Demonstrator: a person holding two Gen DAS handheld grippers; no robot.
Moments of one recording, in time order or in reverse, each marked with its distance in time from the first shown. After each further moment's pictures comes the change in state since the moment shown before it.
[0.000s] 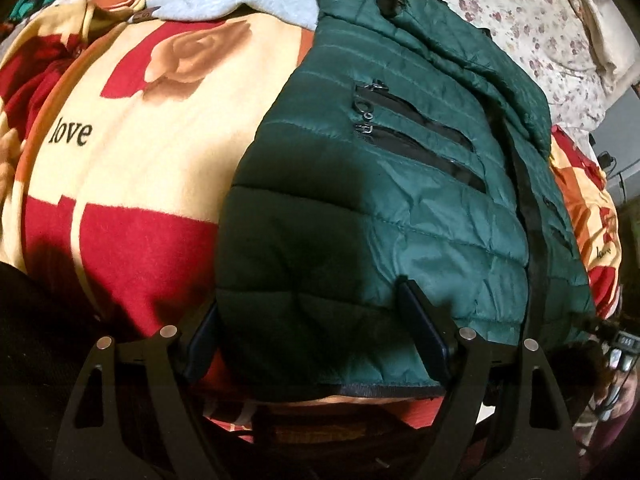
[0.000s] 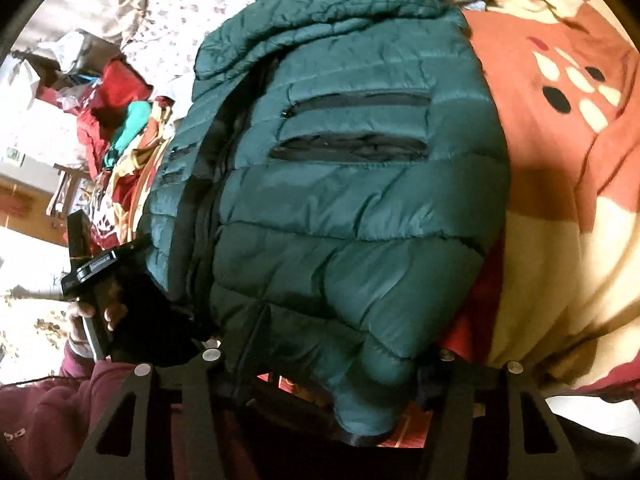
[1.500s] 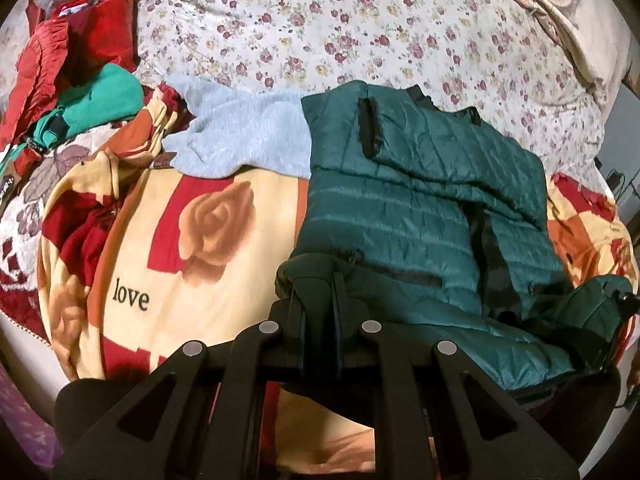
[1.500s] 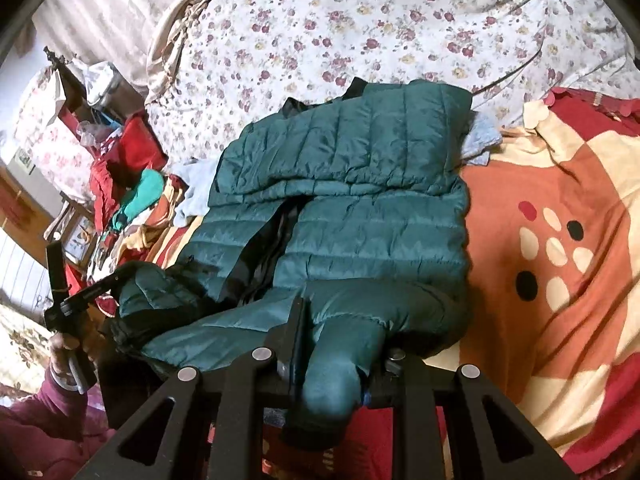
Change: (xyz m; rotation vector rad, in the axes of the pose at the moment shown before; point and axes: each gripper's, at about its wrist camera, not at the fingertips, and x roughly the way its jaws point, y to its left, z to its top) left arm -0.076 -0.040 0.069 0.100 -0.303 0.130; right arm -0.071 0.031 0.071 -0.123 -0.332 -0.055
